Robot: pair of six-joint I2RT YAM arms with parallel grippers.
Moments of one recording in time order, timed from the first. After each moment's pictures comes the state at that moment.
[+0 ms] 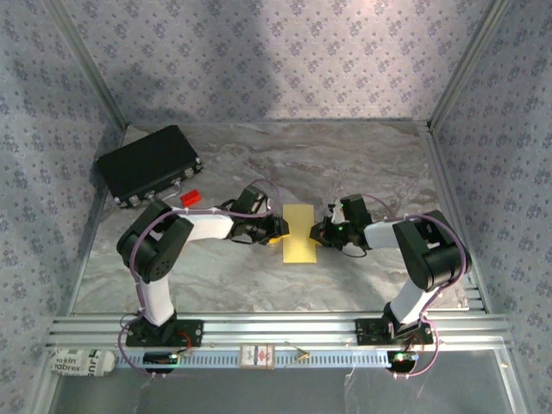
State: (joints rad) left arm -0.69 1.84 0.93 -0.01 0.49 -0.95; right arm 0.34 1.67 0.58 0.18 -0.64 0.78
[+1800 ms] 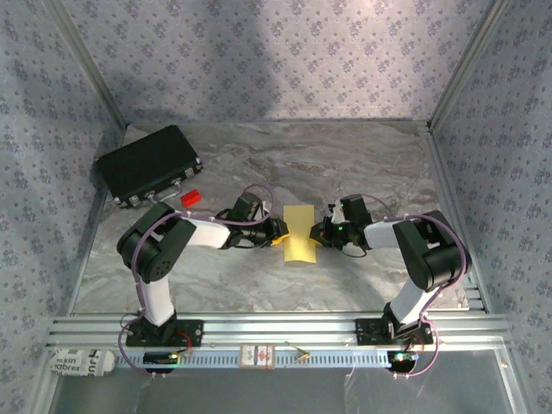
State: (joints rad) left arm -0.69 1.84 0.80 0.30 0.50 -1.13; right arm 0.34 1.67 0.58 0.18 -0.64 0.78
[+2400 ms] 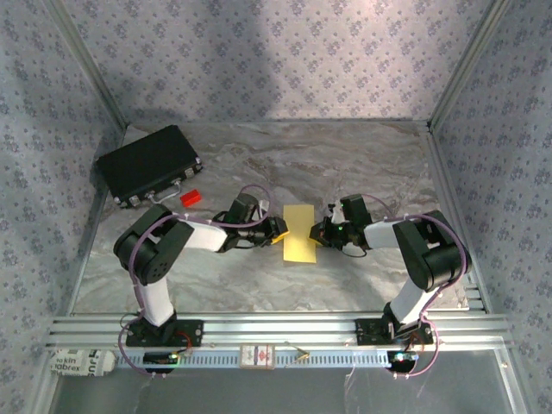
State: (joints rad) left arm -0.69 1.81 0.74 0.41 0.50 -1.20; right arm 0.34 1.67 0.58 0.18 -0.64 0.78
